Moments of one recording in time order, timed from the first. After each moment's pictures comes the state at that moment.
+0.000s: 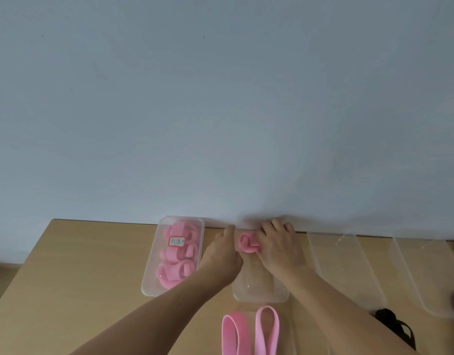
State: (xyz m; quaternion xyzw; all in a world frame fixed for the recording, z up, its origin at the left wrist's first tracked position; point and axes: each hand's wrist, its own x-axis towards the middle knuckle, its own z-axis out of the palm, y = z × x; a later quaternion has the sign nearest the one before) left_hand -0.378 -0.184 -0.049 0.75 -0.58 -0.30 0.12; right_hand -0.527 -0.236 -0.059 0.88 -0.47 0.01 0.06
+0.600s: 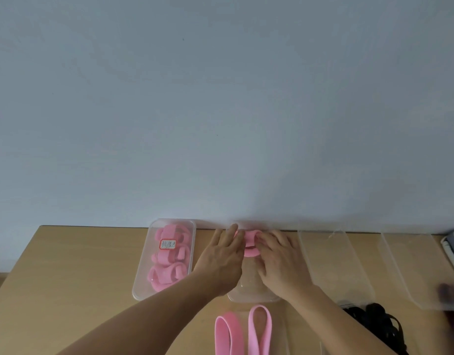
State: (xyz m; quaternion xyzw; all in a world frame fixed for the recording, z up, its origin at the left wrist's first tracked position) left_hand -0.381 -0.183 -0.066 0.55 -0.83 -0.03 -0.09; right_hand -0.559 -0.211 -0.071 0.87 -0.48 0.10 0.01
